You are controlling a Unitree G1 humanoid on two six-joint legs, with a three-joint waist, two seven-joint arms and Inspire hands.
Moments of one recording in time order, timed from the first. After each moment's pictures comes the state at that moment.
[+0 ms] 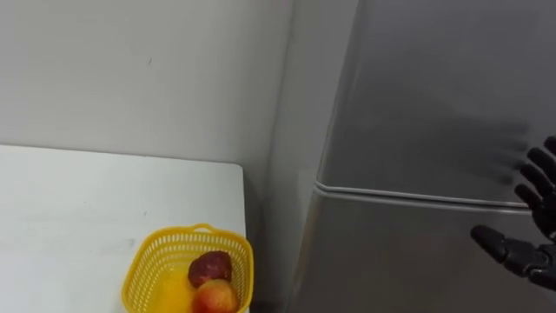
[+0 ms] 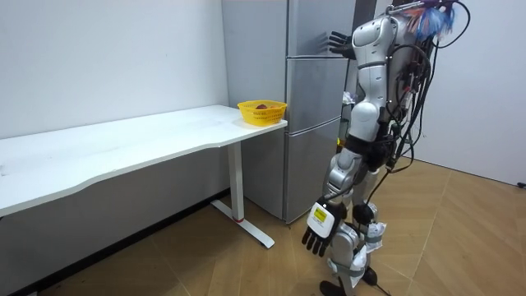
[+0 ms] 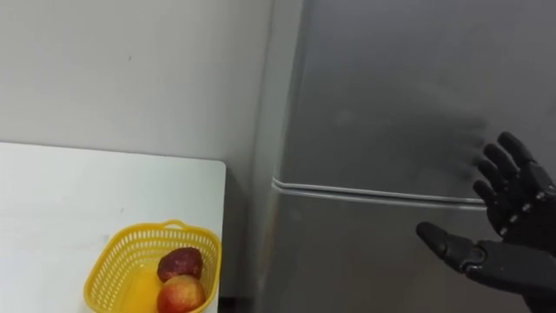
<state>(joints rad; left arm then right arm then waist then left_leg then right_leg) 0.33 0.27 0.25 1.12 0.31 0.02 -0.03 0.10 -0.51 -0.38 -0.17 0.70 -0.03 0.17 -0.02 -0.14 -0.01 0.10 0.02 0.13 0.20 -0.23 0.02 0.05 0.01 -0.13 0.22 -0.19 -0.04</state>
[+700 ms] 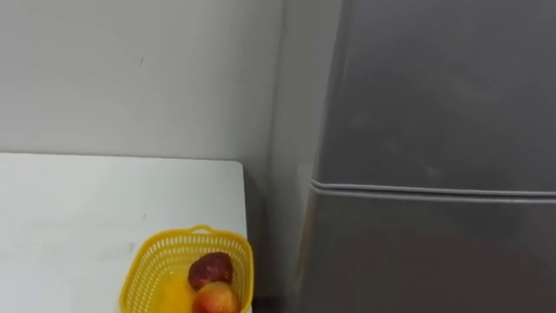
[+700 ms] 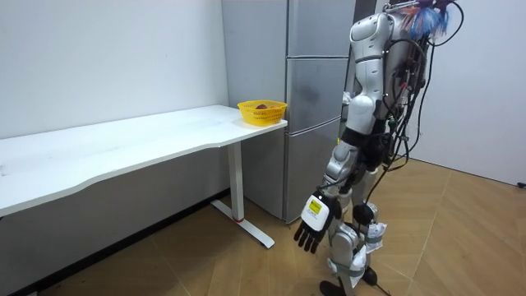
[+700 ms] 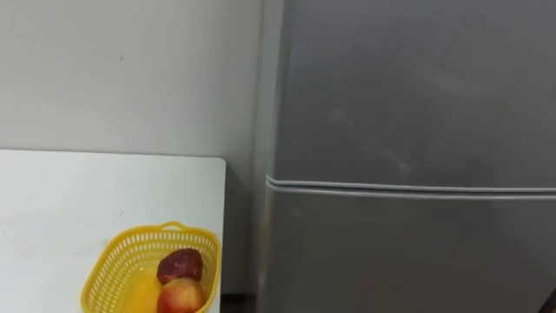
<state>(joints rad) 0.31 0.21 0.18 1.10 0.31 0.08 0.12 0.18 -0.31 -0.39 0.51 0.75 -0.06 -0.35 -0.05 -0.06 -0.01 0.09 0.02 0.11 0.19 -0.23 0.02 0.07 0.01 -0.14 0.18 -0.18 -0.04</state>
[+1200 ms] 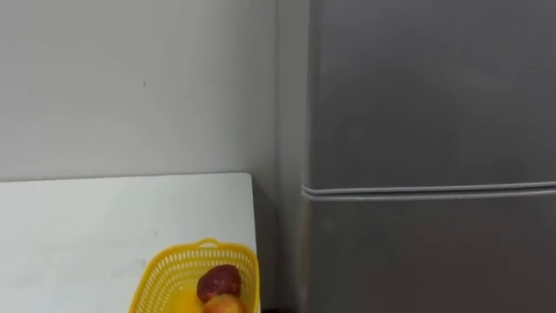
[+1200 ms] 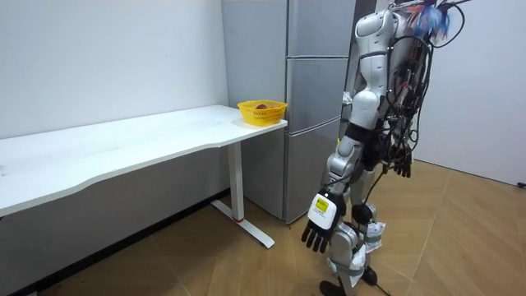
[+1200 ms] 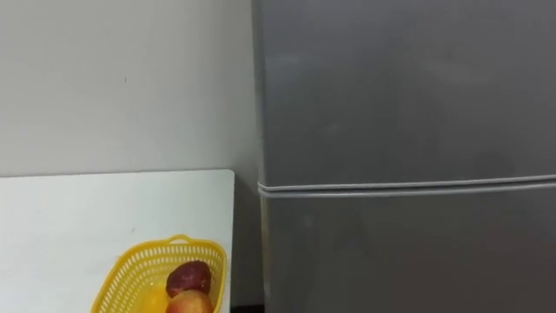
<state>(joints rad) 0.30 0.17 0.17 1.12 0.32 0.16 0.08 0.20 -0.23 -0.09 1.30 0.04 0.09 -0.24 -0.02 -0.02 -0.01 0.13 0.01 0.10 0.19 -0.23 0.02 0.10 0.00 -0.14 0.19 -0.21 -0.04</state>
